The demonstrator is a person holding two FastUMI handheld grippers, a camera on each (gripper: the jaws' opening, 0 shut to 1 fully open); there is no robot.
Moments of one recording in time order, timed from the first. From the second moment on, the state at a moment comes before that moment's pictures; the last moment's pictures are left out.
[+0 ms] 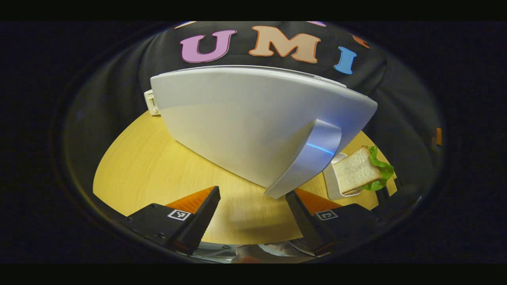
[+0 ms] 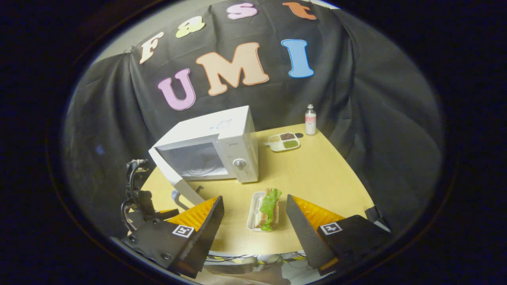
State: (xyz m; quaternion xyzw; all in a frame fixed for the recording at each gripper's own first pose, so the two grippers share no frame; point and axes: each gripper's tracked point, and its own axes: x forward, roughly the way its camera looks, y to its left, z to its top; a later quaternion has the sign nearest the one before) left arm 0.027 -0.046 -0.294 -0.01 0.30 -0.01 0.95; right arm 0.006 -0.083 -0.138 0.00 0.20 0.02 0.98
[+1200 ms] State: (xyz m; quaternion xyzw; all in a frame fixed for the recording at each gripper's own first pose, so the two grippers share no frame) left arm -0.148 0.169 -0.210 -0.08 0.24 0.37 0.90; right arm 0.045 -0.109 -0.259 0.01 0.41 0.05 0.91
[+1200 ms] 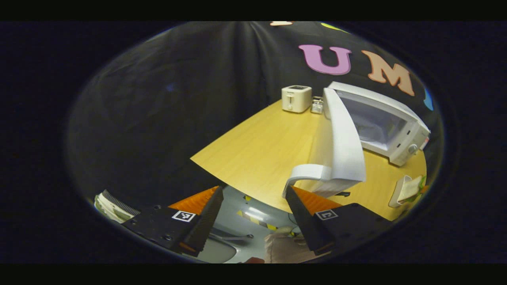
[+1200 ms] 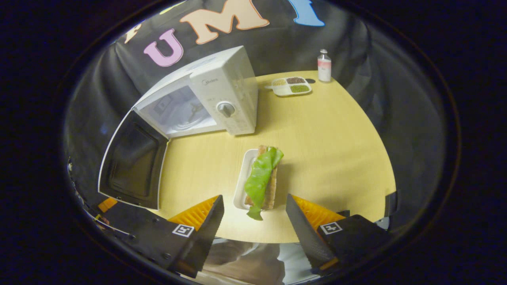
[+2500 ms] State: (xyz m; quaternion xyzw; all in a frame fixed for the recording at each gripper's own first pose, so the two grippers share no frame) left arm -0.144 0.150 -0.060 -0.03 0.04 0.41 0.91; right arm 0.065 -0.112 -0.304 0.13 0.52 0.04 0.84
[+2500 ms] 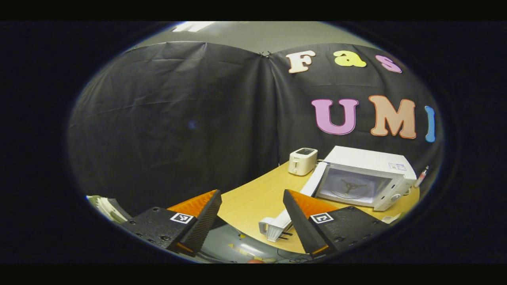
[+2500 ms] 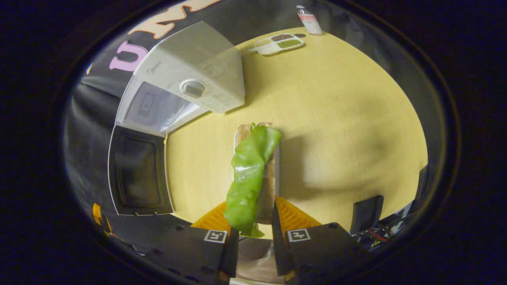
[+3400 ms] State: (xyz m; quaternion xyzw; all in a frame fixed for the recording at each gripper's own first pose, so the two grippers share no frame) left arm -0.100 0.227 -0.081 -0.02 0.06 0.32 0.95; right arm 0.028 -0.019 -0.258 0.23 0.44 0.01 0.87
